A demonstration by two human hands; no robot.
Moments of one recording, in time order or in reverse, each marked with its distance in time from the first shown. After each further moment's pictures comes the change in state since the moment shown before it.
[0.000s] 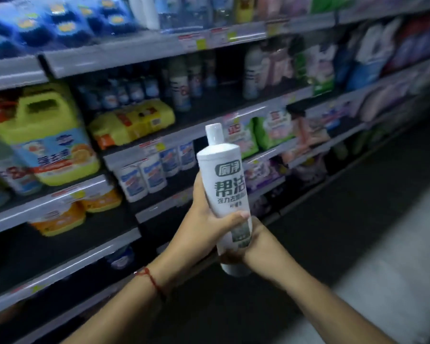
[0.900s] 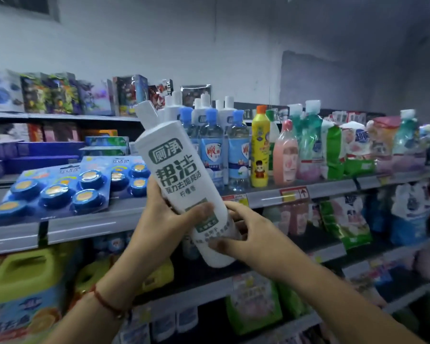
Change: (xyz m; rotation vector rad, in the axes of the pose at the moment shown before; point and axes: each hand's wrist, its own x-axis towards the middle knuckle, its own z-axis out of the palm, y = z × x) left_hand 0.231 0.161 -0.107 -0.015 0.463 0.465; right_hand 0.183 -0.263 -0.164 -0.290 -0.029 -0.685
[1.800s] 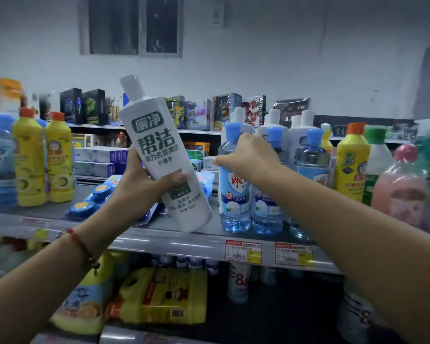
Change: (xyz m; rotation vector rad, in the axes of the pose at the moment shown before) left_hand 0.091 0.019 -0.070 0.417 0.446 0.049; right_hand 0.251 -0.064 -0.025 -0.454 0.149 -0.238
